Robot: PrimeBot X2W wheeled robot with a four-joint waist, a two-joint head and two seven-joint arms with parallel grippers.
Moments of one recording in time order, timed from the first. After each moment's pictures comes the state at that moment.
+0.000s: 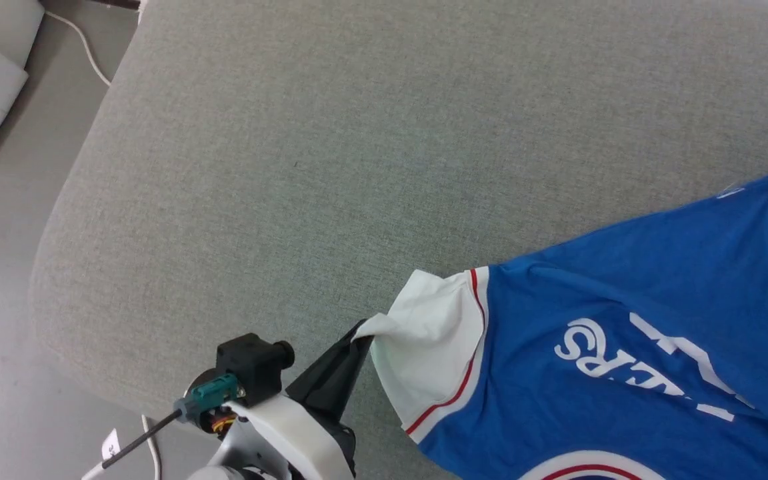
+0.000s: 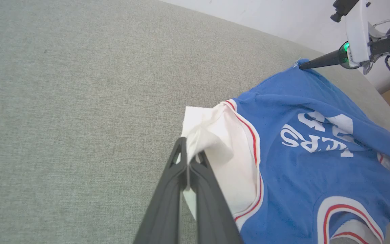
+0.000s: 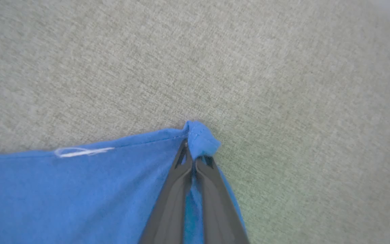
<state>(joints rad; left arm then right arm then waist) -0.07 0.33 -0.52 -0.20 -0.57 0.02 0.10 -0.72 -0.61 0.25 0.48 0.45 0.13 0.87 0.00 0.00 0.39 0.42</state>
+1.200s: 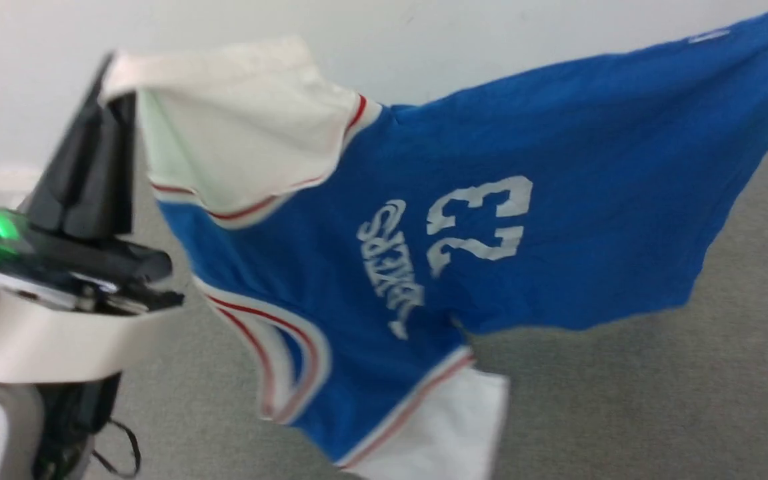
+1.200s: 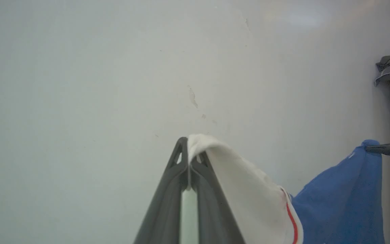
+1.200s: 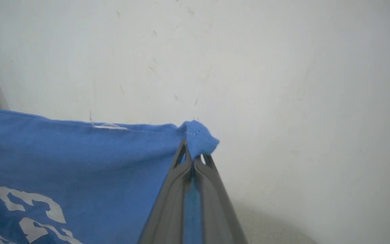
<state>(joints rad) -0.31 0.51 -0.19 -0.56 -0.47 0.15 0.01 -0.57 -0.63 0.07 -0.08 0.64 0.13 0.46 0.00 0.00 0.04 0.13</state>
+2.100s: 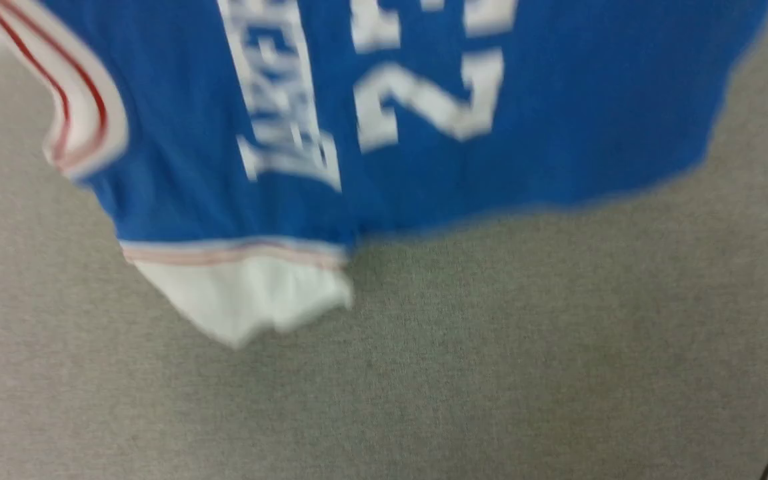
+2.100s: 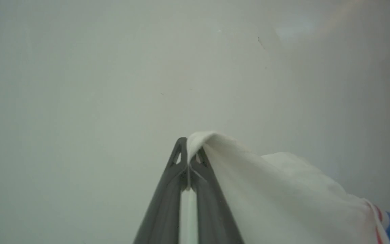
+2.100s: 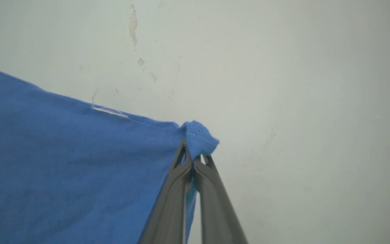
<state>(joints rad) -1.20 0.60 -0.17 -0.07 -0.46 -0.01 0.07 -1.13 -0.61 0.23 0.08 0.61 0.13 0.31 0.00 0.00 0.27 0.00</state>
